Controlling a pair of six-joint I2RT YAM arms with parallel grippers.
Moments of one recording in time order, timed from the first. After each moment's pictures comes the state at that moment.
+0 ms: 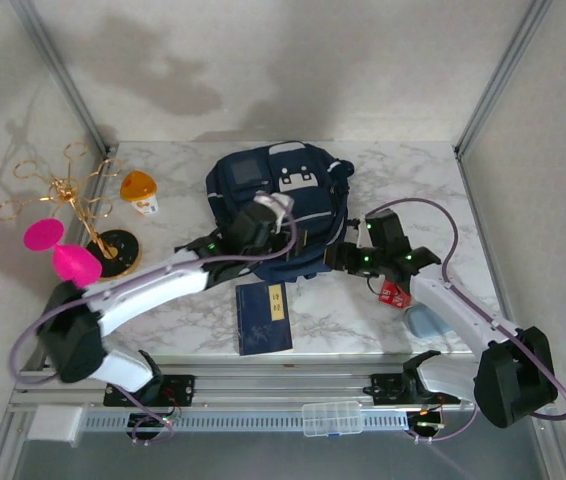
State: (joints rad) left arm -0.82 1.40 1.05 -0.20 -0.14 -0.48; right arm 0.46 1.19 0.78 -0.47 -0.34 0.54
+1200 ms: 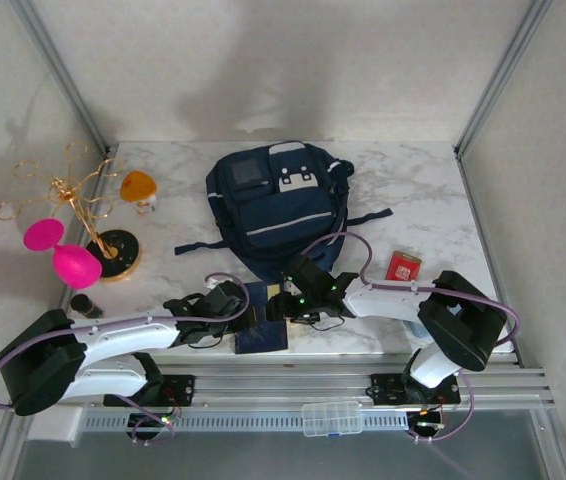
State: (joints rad) left arm -0.88 1.20 0.42 -0.24 -0.11 -1.03; right arm 0.98 1.56 0.76 -0.20 -0.32 0.89
